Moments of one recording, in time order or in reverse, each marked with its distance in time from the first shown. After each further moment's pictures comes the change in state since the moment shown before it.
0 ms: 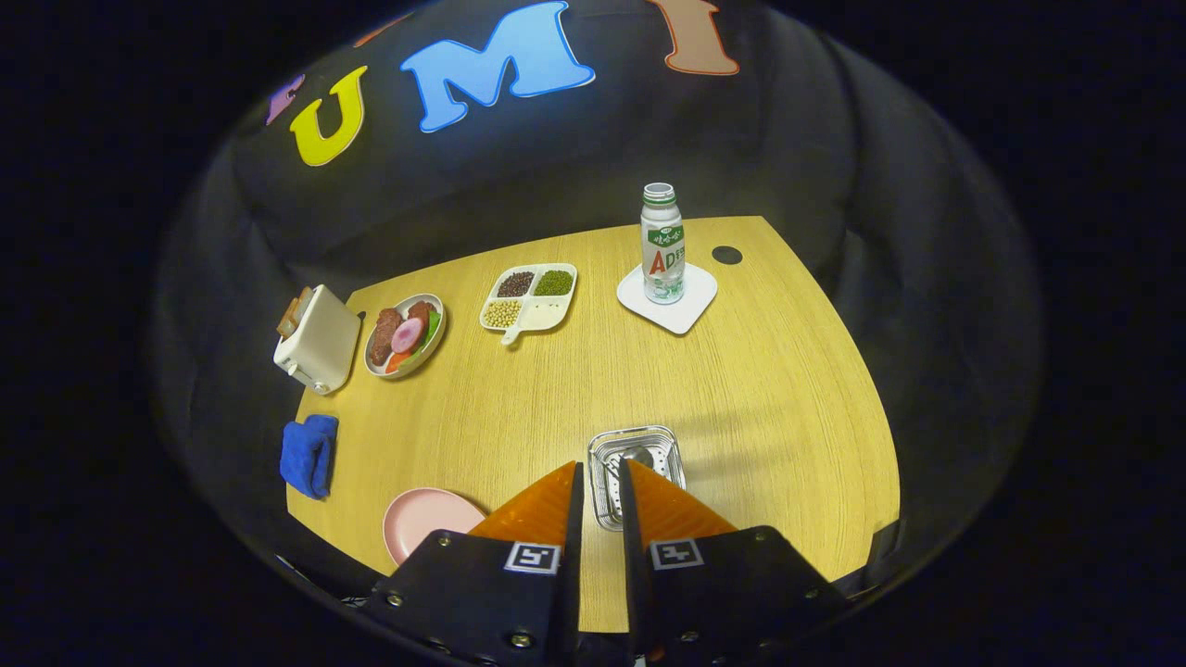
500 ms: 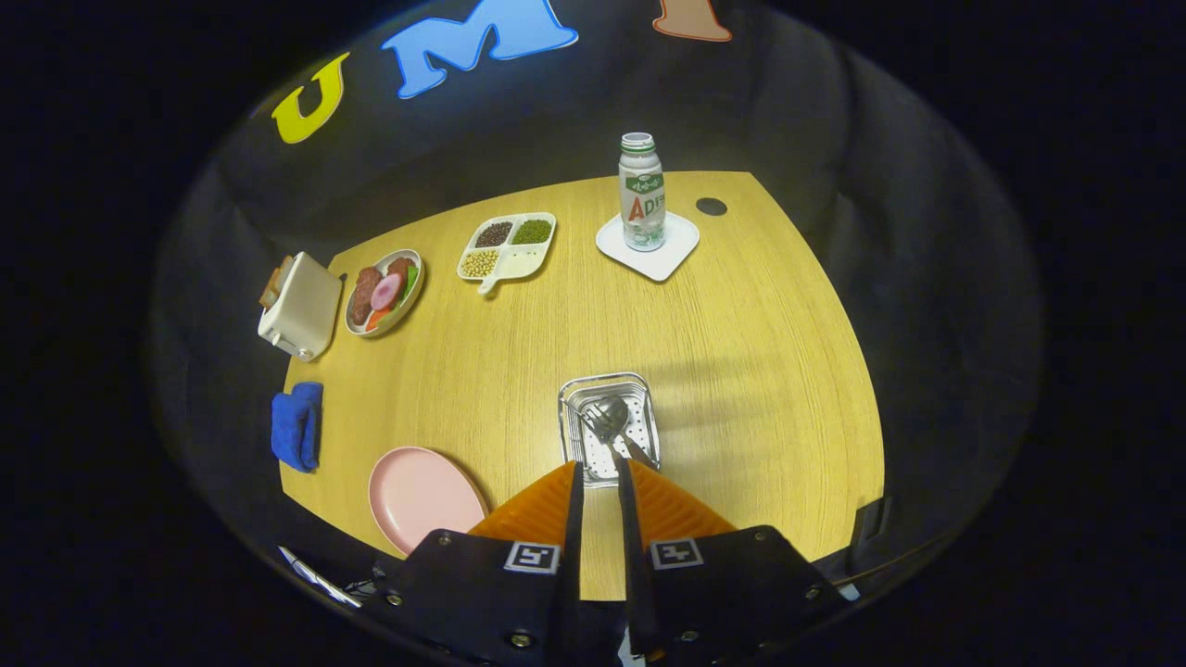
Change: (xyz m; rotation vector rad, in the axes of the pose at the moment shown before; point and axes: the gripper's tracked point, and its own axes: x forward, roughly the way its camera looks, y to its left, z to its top) arm -0.009 -0.017 -0.027 0.011 0.155 -0.024
